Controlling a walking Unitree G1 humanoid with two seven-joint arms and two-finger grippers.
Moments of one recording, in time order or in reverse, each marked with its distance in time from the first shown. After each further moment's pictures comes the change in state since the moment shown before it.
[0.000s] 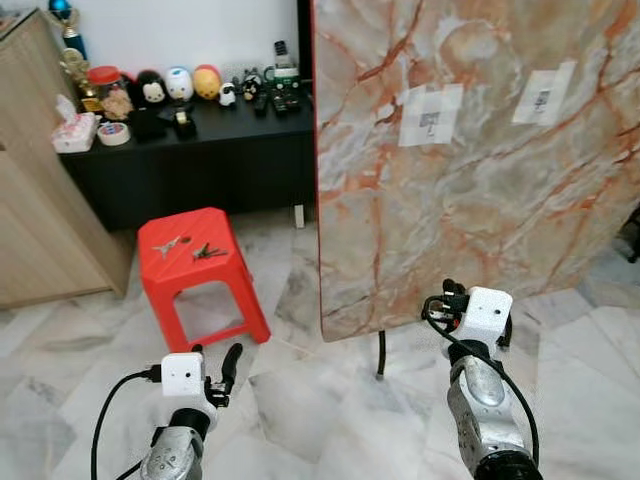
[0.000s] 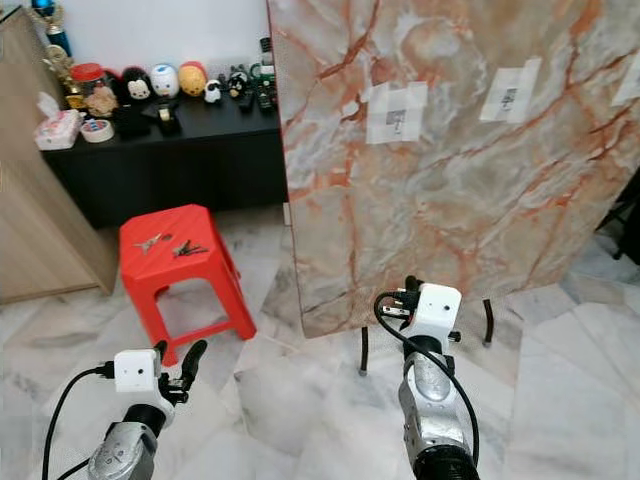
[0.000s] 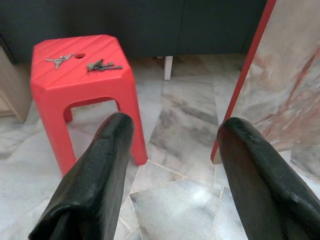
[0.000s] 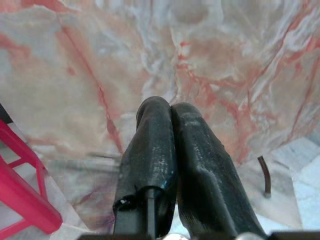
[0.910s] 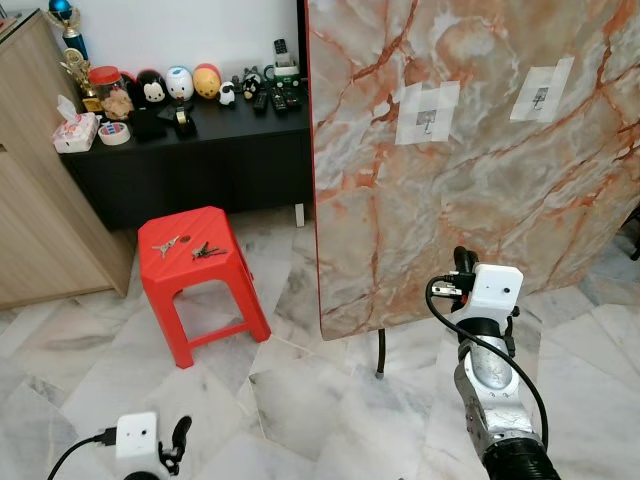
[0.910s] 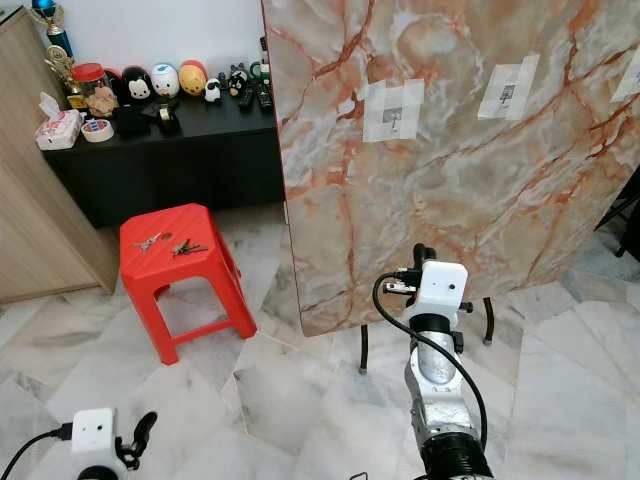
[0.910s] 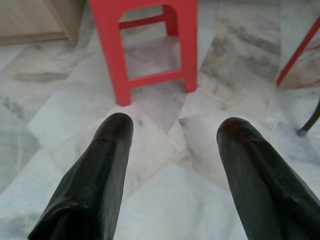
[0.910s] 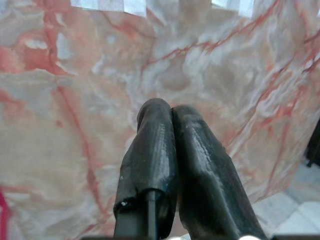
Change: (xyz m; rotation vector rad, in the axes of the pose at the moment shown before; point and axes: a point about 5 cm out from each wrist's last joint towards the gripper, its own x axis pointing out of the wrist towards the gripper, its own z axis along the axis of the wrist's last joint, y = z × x) left arm -0.036 0.054 -0.055 0.051 0.281 0.184; right arm 0.009 0.000 0.036 -0.126 -0.177 -0.006
